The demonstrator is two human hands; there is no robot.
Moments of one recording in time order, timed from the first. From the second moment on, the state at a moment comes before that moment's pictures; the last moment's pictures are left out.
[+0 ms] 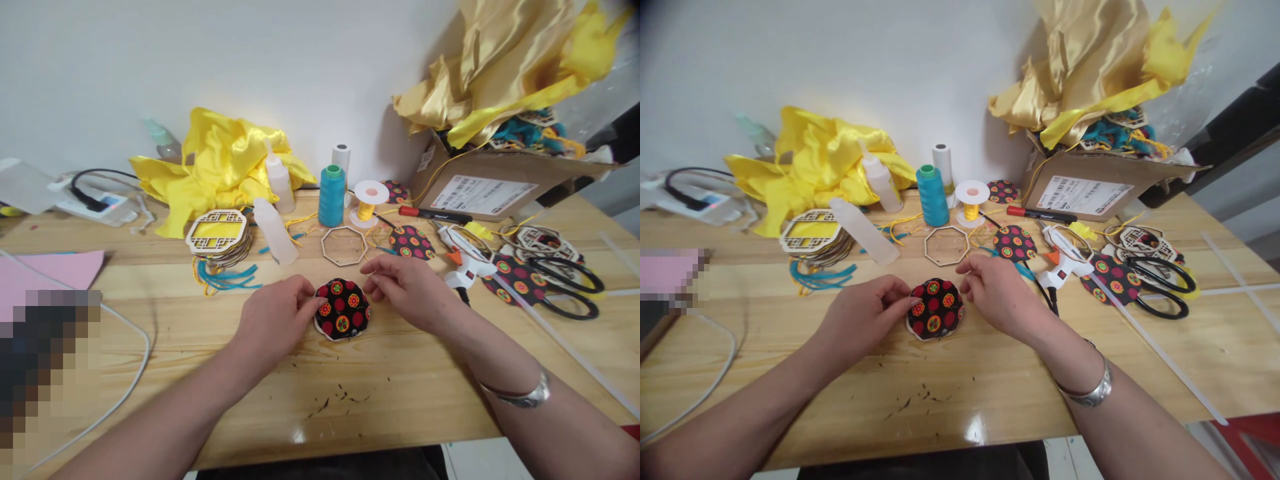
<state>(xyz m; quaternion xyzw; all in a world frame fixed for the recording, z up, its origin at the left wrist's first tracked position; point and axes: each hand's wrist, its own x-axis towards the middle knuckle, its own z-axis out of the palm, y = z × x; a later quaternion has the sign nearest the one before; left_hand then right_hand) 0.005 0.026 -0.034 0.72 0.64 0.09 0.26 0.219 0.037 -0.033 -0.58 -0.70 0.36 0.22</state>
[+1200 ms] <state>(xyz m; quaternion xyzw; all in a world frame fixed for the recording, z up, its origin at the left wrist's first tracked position) 0.004 0.023 -0.034 0.74 0.62 0.11 0.23 0.221 0.036 -0.033 -0.57 -0.72 0.33 0.21</state>
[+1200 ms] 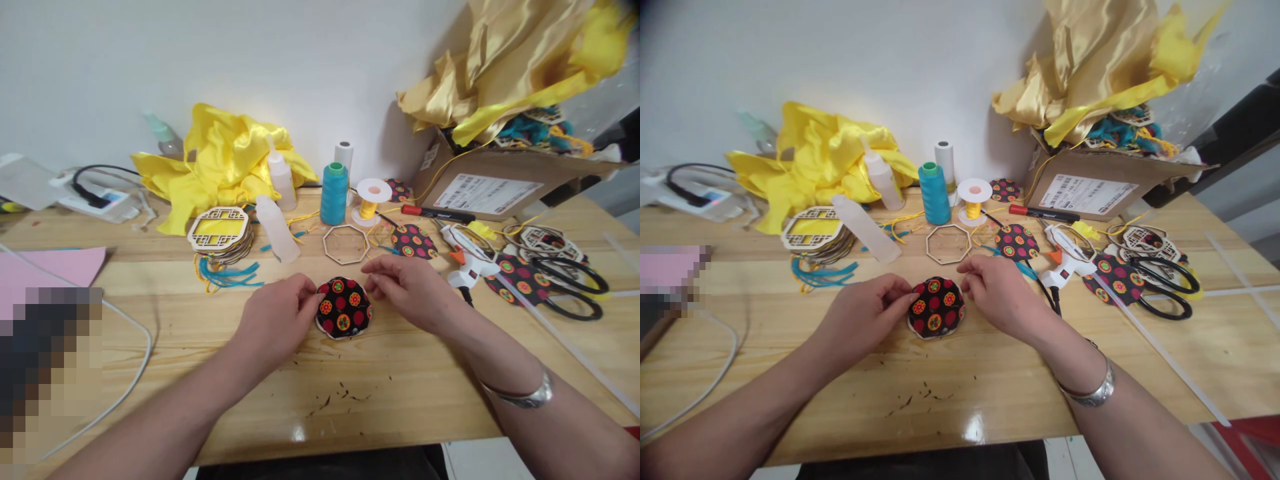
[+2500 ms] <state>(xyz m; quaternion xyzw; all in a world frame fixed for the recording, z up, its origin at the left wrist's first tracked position) 0.001 0.021 -0.030 0.90 0.35 0.11 0.25 0.215 0.031 -0.019 -0.26 -0.92 0.28 0.09</state>
